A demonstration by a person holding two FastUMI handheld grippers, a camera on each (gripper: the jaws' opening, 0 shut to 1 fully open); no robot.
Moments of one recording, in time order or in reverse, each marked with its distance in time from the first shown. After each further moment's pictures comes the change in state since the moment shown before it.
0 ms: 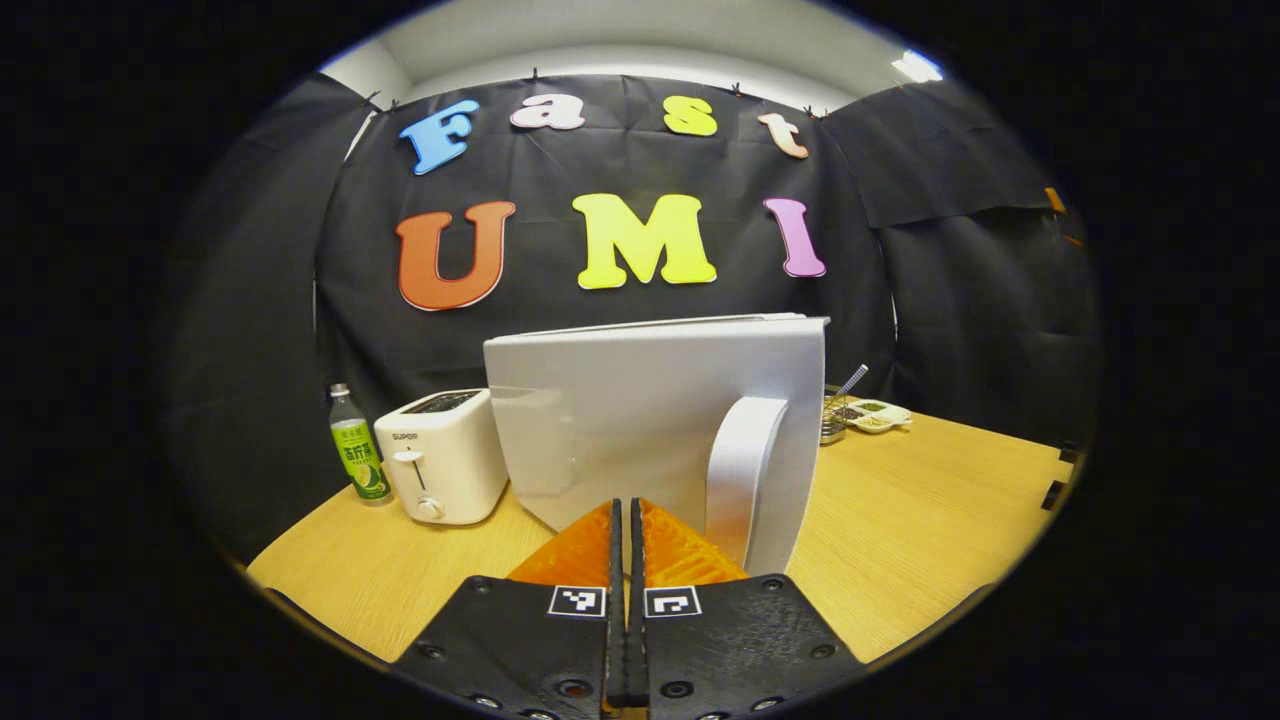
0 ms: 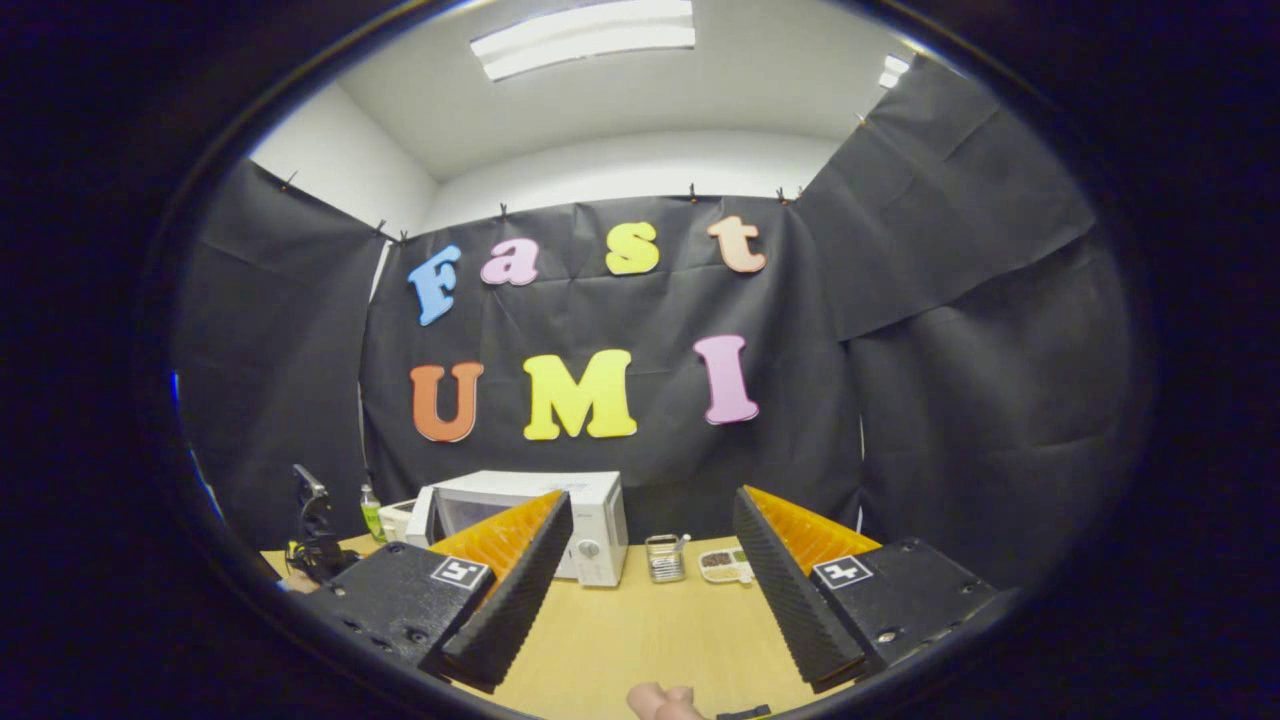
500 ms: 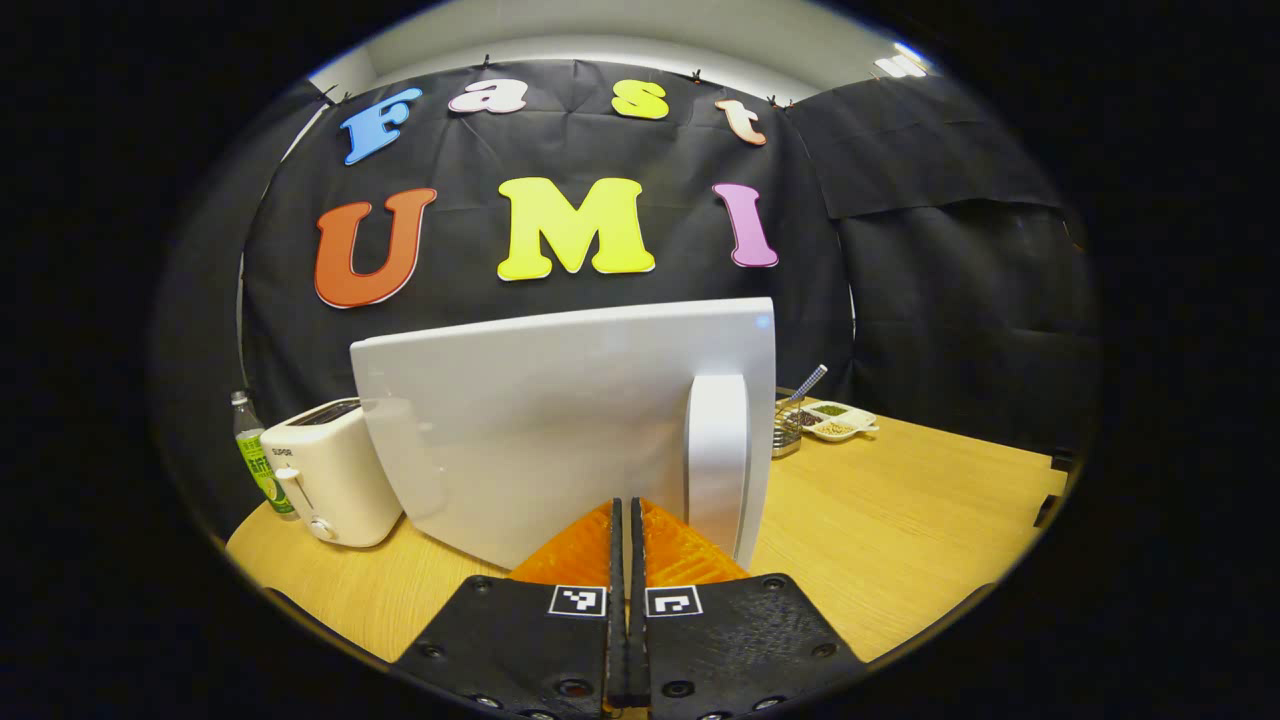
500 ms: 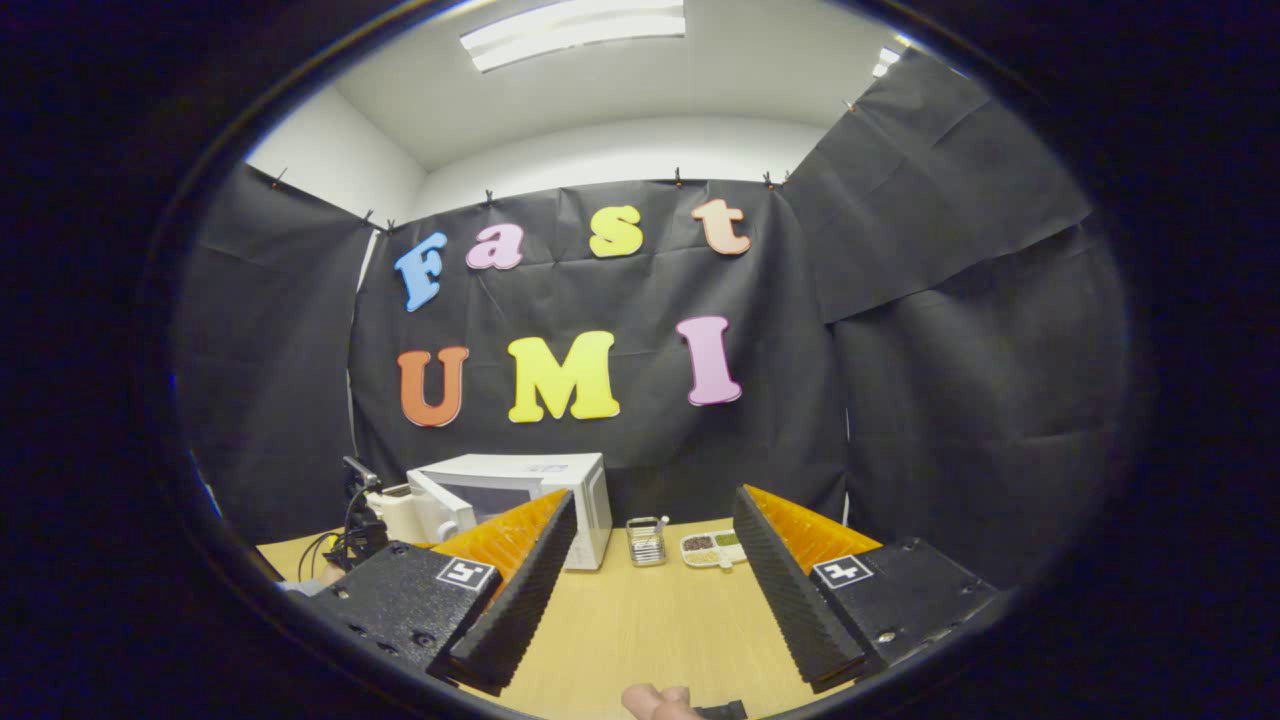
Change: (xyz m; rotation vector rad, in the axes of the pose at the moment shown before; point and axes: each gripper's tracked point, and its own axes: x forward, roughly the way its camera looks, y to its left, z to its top) left arm 0.074 -0.073 0.018 0.007 -0.004 -0.143; right arm -0.003 -0.023 -0.018 0.008 0.064 -0.008
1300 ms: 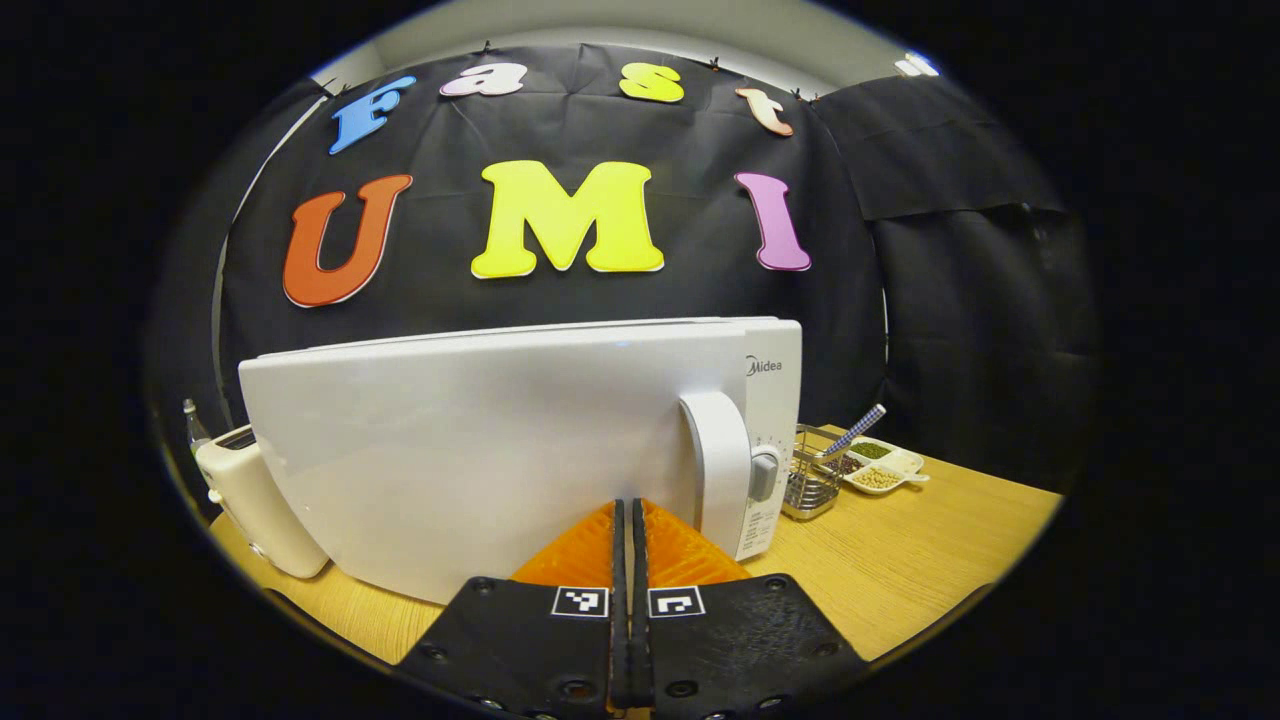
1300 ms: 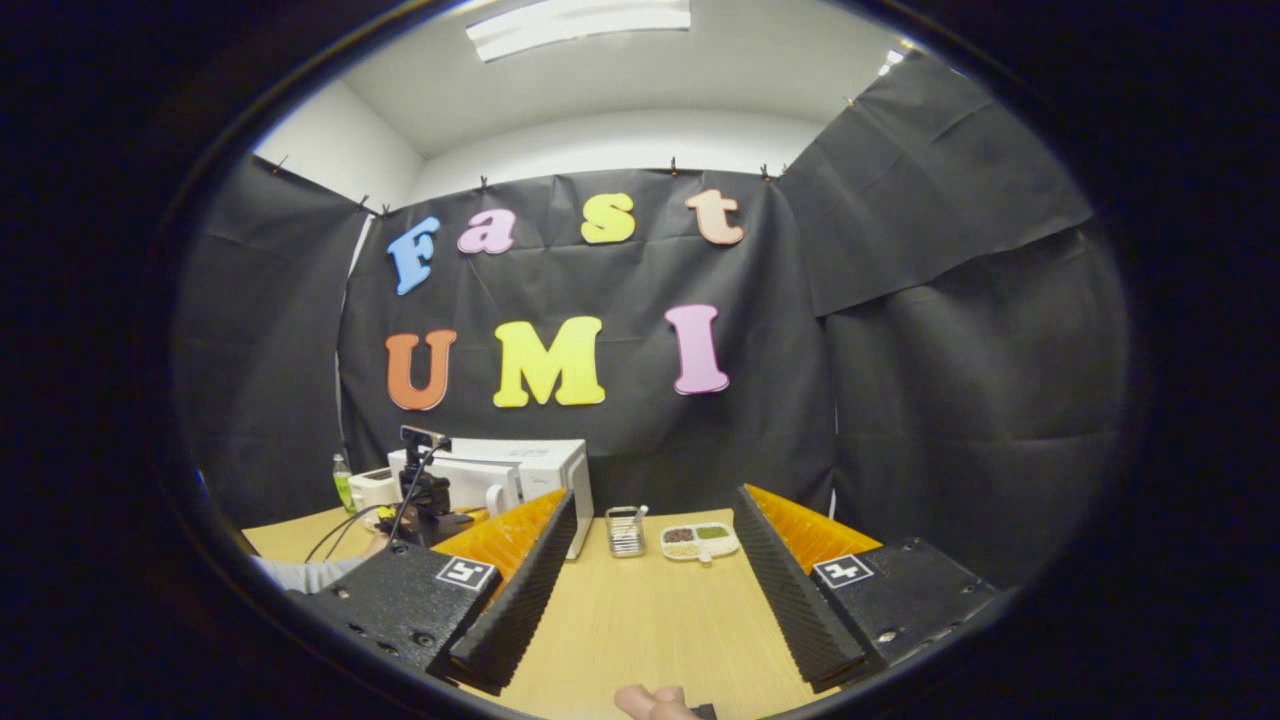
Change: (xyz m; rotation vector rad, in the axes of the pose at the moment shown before) left arm 0.130 -0.005 0.019 -0.024 0.006 0.072; right arm 0.009 -0.023 -0.014 -0.037 0.013 -0.029
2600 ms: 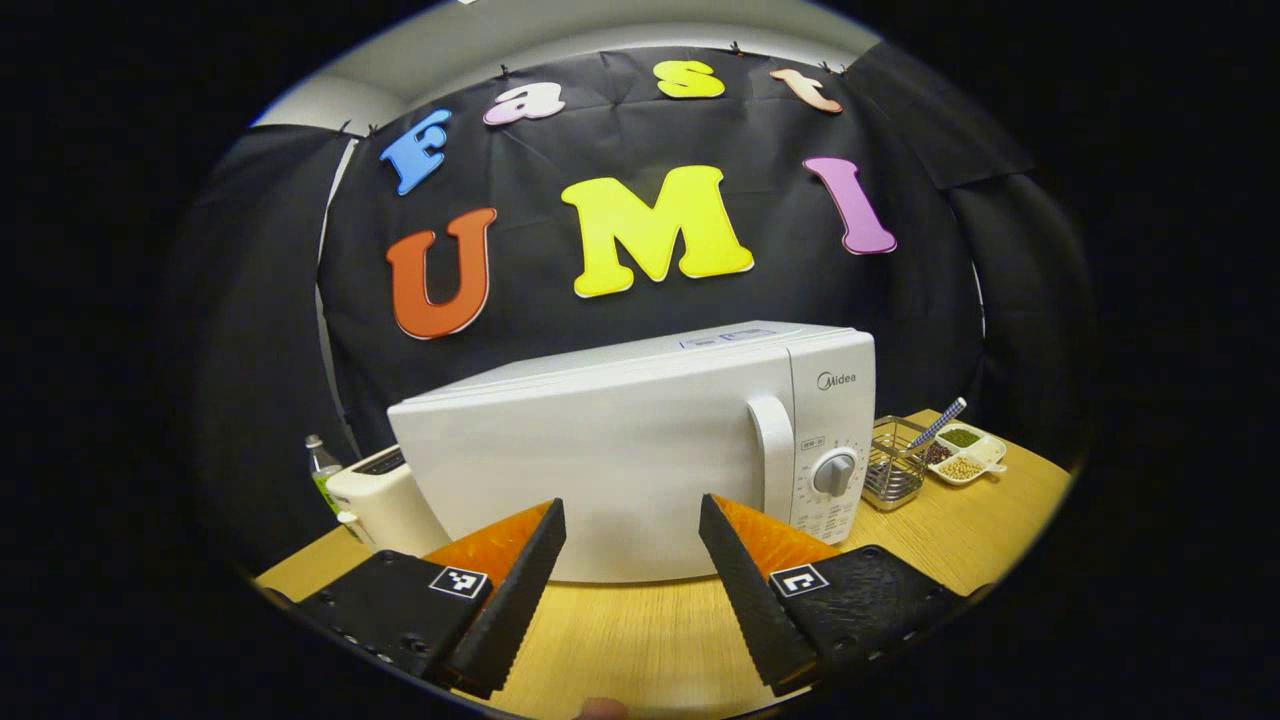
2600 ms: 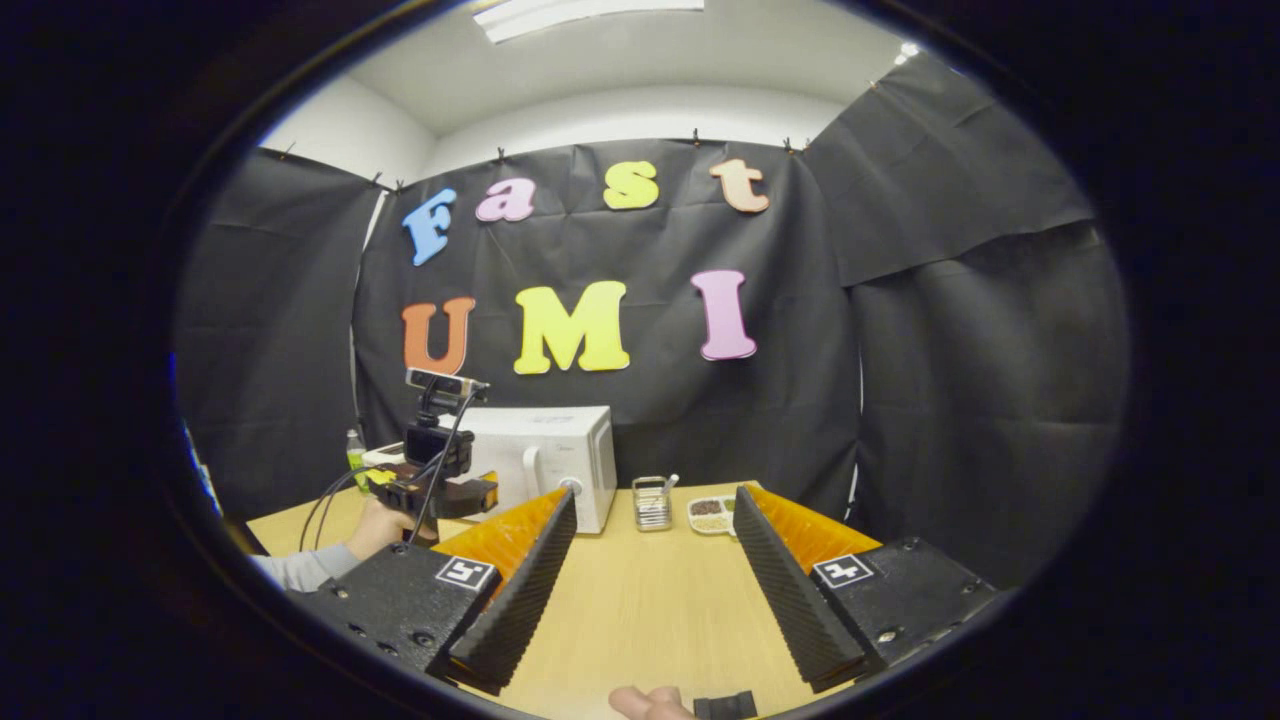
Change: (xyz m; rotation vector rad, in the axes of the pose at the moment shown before) left arm -0.078 0.036 0.033 0.092 0.033 0.347; right arm 0.011 0.047 -0.032 -0.004 0.104 0.060
